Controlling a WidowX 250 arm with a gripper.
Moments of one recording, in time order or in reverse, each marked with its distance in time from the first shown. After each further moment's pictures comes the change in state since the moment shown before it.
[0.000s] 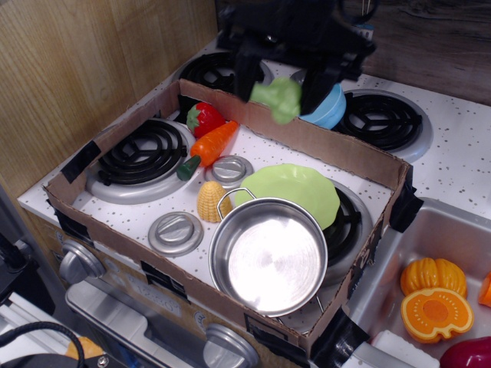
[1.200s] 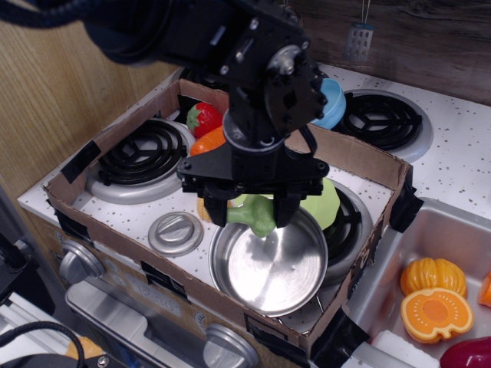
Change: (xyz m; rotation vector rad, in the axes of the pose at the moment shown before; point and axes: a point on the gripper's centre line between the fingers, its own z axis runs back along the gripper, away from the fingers) arm -0.066 0.006 -0.057 -0.150 0.034 0.155
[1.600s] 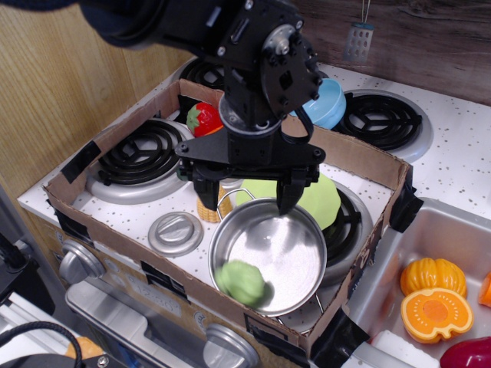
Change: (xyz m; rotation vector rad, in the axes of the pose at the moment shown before) arm 0.008 0.000 0.003 0.005 -0.004 -0.050
